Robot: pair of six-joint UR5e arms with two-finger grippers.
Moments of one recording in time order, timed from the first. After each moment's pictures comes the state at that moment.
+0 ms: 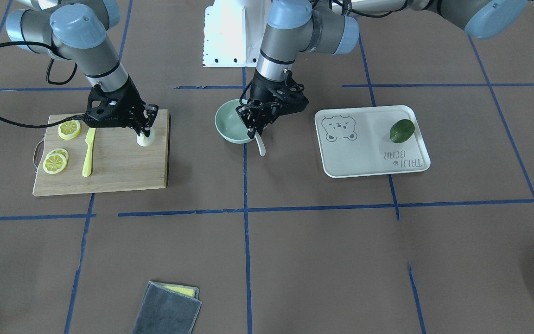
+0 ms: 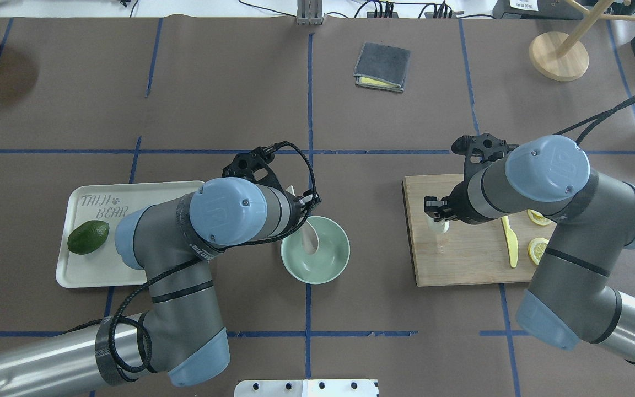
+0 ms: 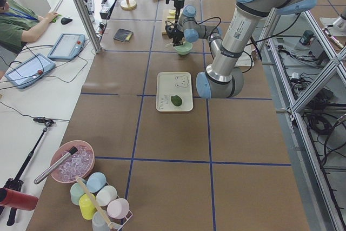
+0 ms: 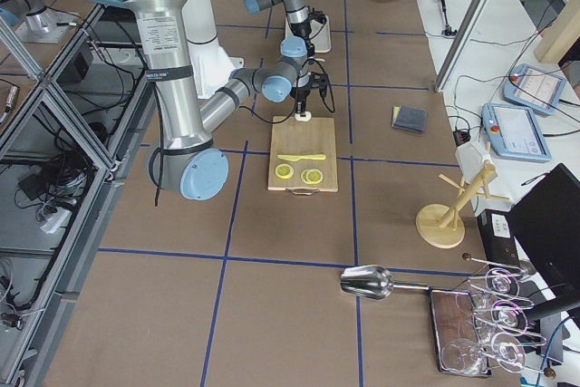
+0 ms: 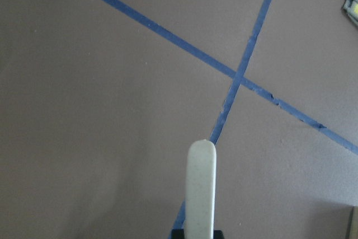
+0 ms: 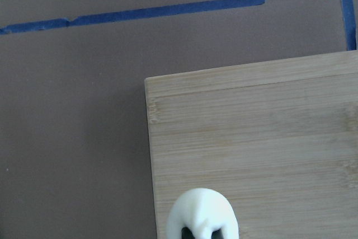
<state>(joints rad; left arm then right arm) -0.39 -2.25 -1.70 -1.84 -1.60 -1.80 0.60 -1.34 1.94 -1.34 1.89 1.25</state>
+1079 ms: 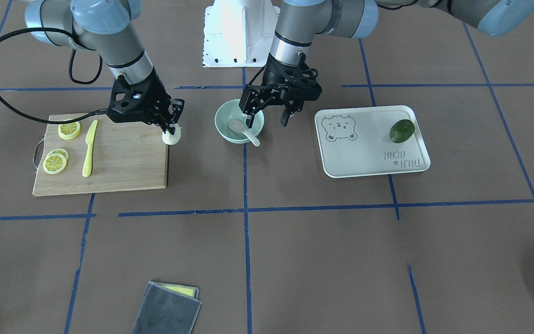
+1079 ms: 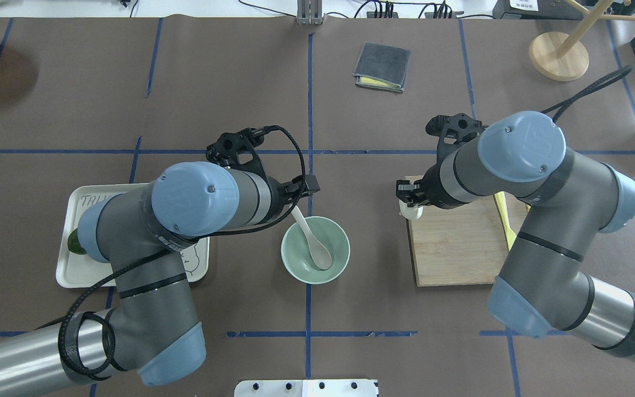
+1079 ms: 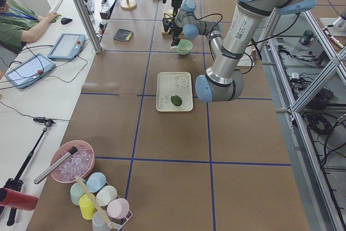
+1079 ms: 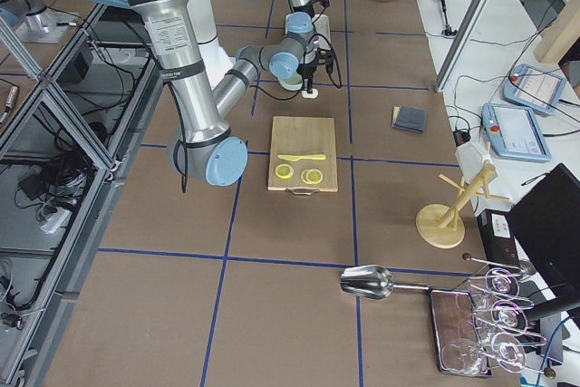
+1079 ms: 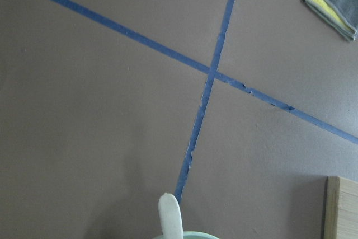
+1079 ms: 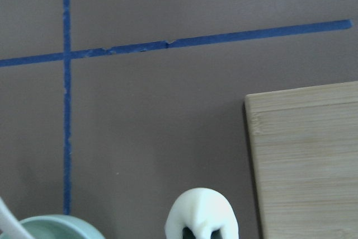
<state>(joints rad) -0.50 -2.20 -1.86 -1.72 -1.61 -1.52 0.58 -1.15 1.94 -1.45 1.89 1.28</state>
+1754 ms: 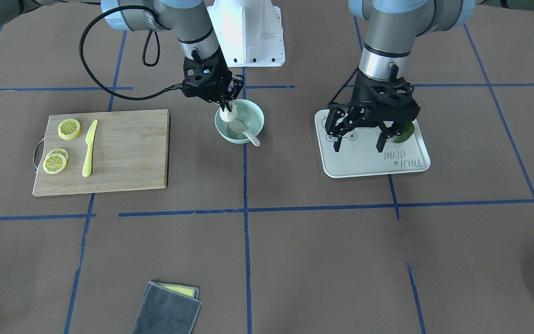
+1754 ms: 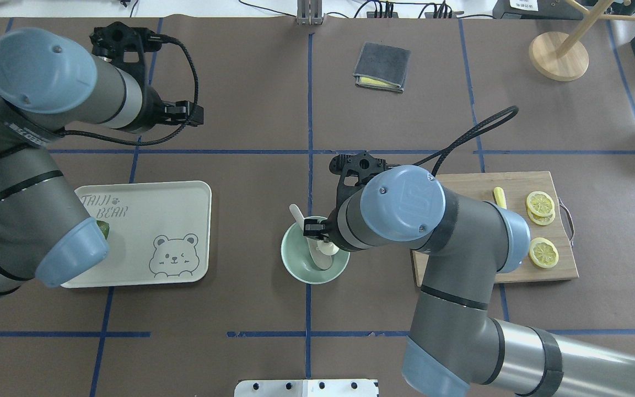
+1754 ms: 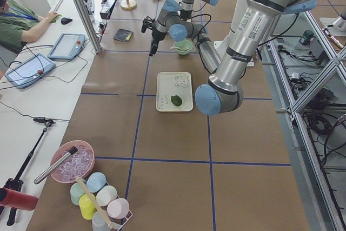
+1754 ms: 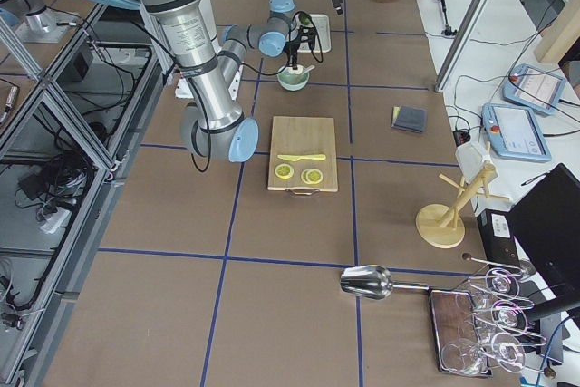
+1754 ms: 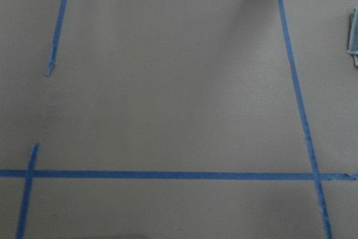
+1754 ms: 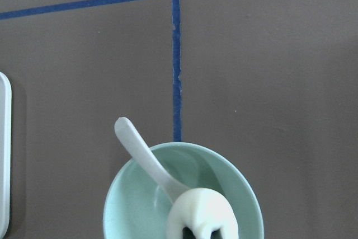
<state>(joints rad) -0.78 -2.04 -1.95 -1.60 -1.74 -1.01 0.40 -0.97 1.87 -1.48 1.75 1.38</state>
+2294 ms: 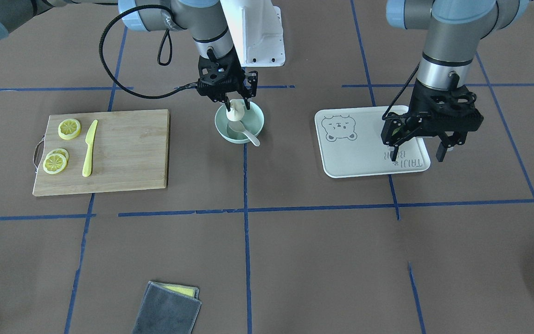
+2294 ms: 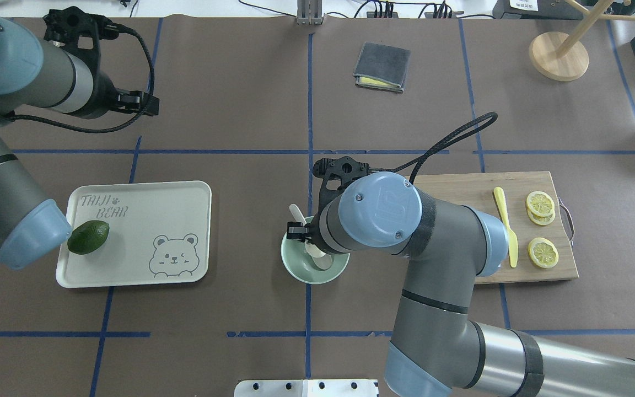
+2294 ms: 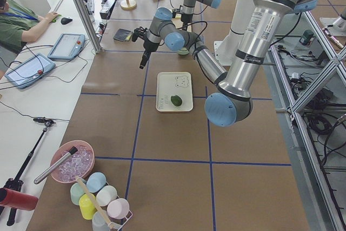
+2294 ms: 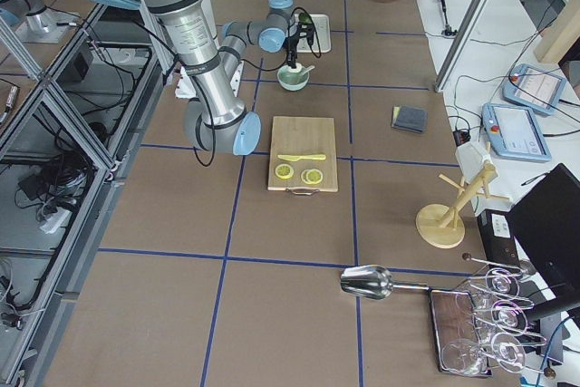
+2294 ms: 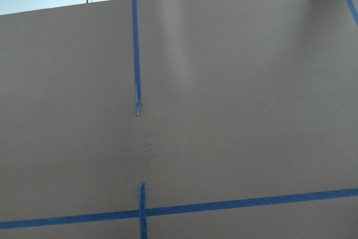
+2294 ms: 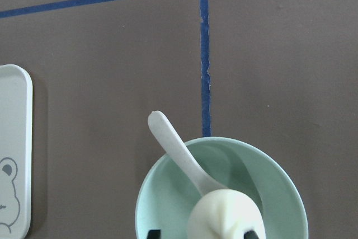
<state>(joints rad) -0.90 -1.92 -1.96 -1.61 -1.76 -0.78 0.38 -0.93 1.84 -1.48 1.73 1.39</state>
